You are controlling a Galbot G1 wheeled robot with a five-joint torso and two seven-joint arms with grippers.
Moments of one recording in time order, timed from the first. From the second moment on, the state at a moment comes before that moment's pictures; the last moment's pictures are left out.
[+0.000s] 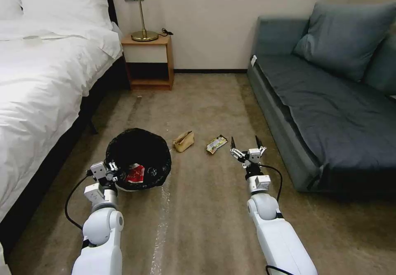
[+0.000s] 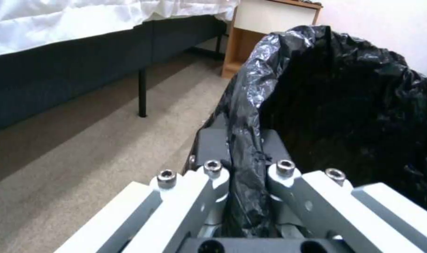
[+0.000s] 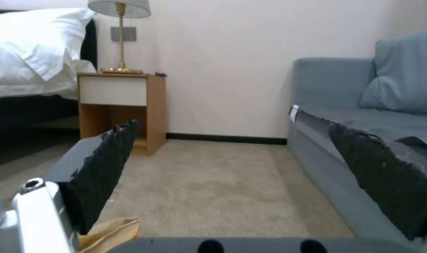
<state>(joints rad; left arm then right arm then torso) 1.22 -1.55 -0.73 -1.73 -0.19 0.07 -0.11 -0.98 1.46 0.38 1.32 0.07 0.43 0.05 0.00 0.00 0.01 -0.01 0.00</state>
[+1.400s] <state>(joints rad) 1.22 -1.55 -0.74 -1.75 -0.20 0.07 -0.11 -0.97 1.49 0.43 1.30 0.06 0.45 -0.01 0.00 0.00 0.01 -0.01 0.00</state>
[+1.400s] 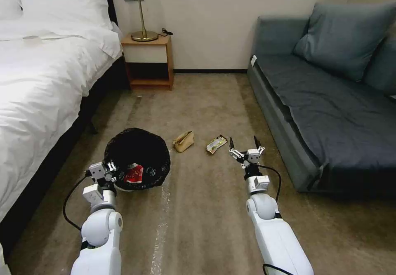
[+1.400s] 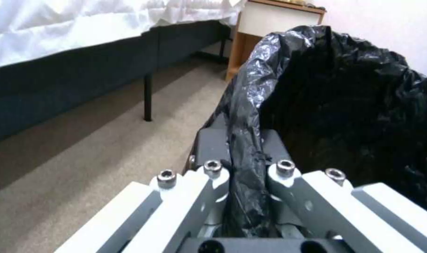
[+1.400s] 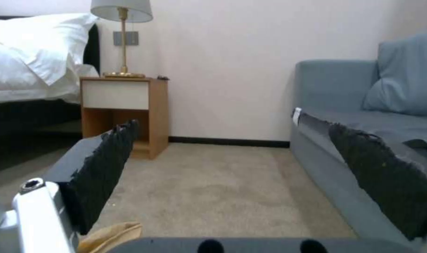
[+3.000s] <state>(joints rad) 1.23 -1.55 -0.74 -1.76 -0.19 0.07 -0.11 -0.98 1.50 0.42 1.30 0.06 0.46 -0.03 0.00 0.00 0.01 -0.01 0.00</state>
